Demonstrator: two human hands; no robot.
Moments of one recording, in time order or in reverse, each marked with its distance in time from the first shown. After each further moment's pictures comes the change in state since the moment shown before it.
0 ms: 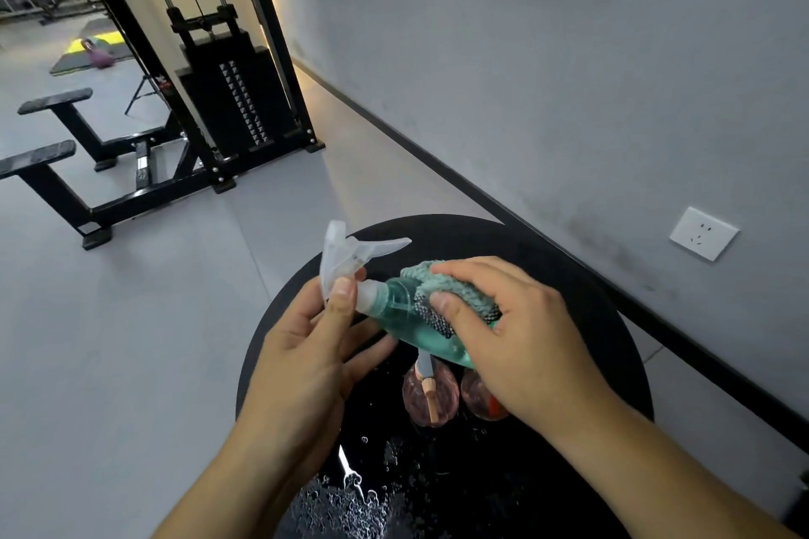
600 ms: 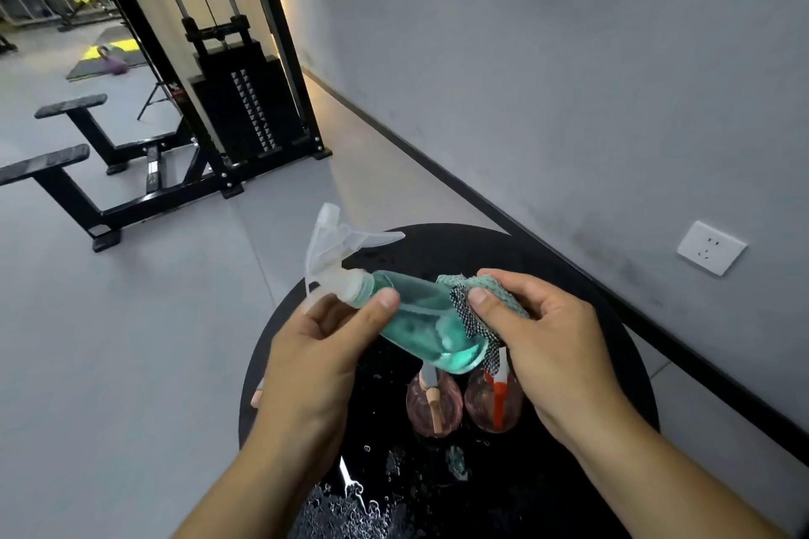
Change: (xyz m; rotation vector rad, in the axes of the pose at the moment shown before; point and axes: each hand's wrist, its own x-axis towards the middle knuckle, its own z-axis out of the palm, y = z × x) left_hand 0.009 -0.007 0.002 0.044 0.036 0.141; right_hand 0.003 0.024 0.003 0.440 0.191 0.386
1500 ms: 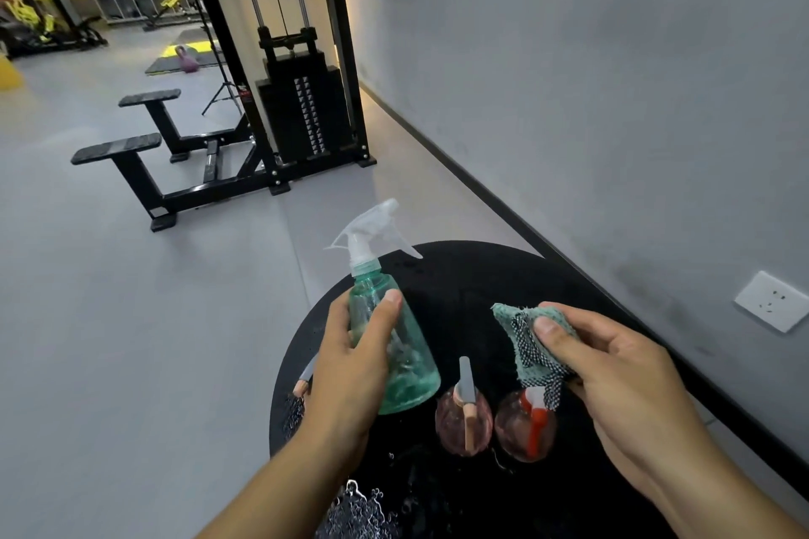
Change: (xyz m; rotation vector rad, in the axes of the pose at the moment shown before) left_hand 0.008 -0.018 -0.026 0.172 0.193 -0.156; right_hand -0.001 -0.003 -0.013 0.086 -0.078 0.140
